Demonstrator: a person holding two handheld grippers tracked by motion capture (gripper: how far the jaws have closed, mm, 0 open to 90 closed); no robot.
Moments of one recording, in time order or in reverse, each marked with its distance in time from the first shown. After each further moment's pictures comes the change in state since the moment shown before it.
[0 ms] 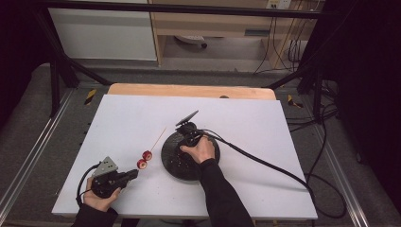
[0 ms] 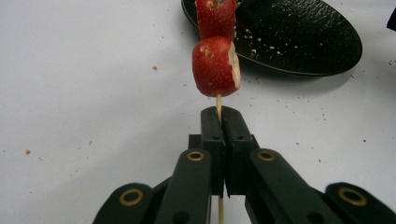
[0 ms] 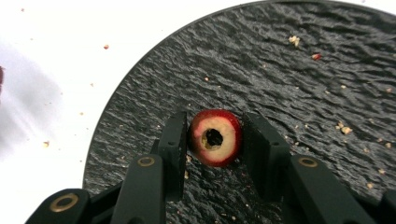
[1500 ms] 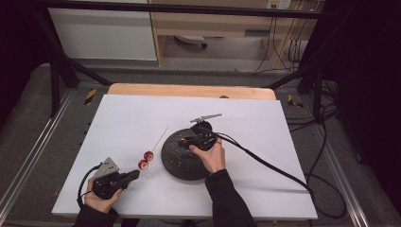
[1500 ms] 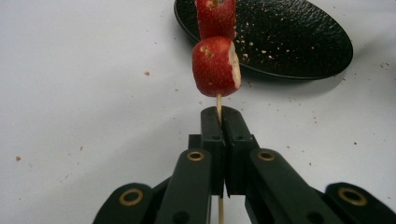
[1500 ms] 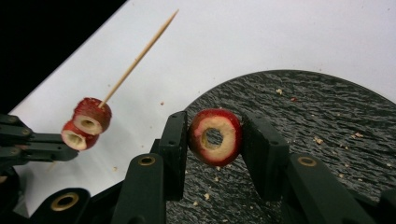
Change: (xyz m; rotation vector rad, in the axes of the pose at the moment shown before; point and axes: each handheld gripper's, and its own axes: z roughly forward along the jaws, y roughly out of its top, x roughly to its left) left arm -0.007 0.001 0.000 -0.016 -0.004 0.010; right arm 0.001 -0.035 -0.056 -0.360 0.108 0.045
